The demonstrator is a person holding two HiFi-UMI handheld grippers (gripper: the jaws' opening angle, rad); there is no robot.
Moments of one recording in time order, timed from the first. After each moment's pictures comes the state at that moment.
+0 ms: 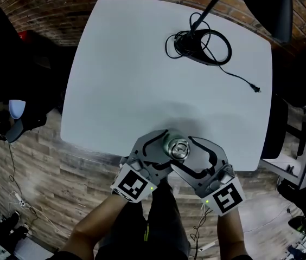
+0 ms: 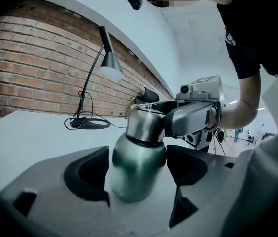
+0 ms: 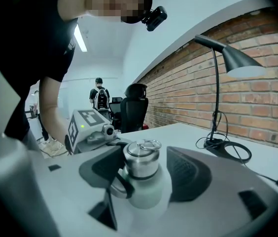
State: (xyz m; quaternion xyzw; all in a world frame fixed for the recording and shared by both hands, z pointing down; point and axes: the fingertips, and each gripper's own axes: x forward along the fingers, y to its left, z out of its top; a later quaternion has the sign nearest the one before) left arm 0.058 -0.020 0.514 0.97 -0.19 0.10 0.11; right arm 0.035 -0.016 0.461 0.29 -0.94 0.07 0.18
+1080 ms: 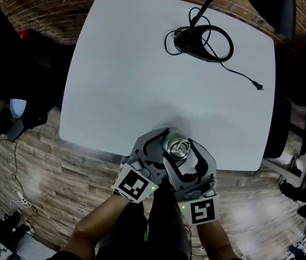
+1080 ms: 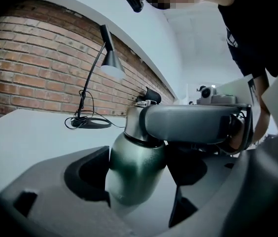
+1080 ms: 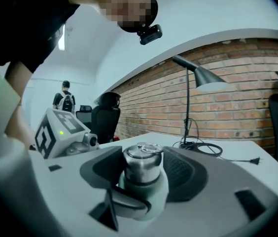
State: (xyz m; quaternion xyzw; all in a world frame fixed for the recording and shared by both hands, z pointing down) left arm 0.063 -0.024 0.514 0.97 -0.20 0.10 0.11; right arm 0.033 -0.030 0.450 0.49 -0.86 0.04 0.08
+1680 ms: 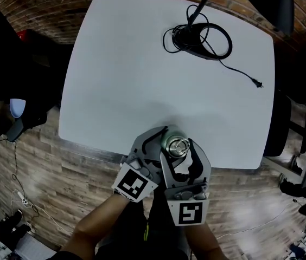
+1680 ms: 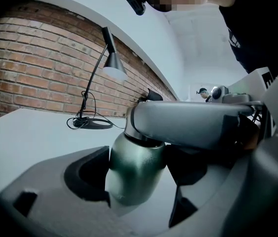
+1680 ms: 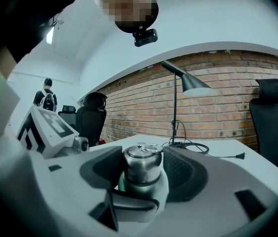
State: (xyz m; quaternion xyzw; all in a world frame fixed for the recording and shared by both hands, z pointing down) left arm 0.063 -0.025 0.511 0.96 -0.22 0.08 0.13; right arm 0.037 -0.029 0.452 0.57 -0.82 0.04 0.07
